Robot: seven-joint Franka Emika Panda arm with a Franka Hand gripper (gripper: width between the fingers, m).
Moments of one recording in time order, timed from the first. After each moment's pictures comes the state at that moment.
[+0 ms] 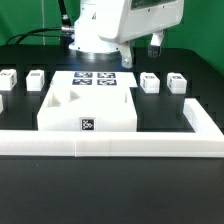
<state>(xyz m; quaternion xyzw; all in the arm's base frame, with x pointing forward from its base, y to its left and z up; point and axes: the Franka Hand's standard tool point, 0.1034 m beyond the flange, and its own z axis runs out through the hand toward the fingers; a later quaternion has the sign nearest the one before) 0.562 0.050 0.114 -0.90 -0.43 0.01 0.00</state>
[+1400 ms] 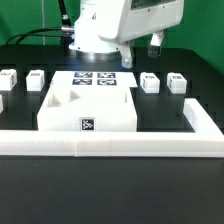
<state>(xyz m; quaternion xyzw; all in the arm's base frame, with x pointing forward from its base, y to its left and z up) 0.562 0.050 0.114 -0.90 -0.43 0.01 0.00</state>
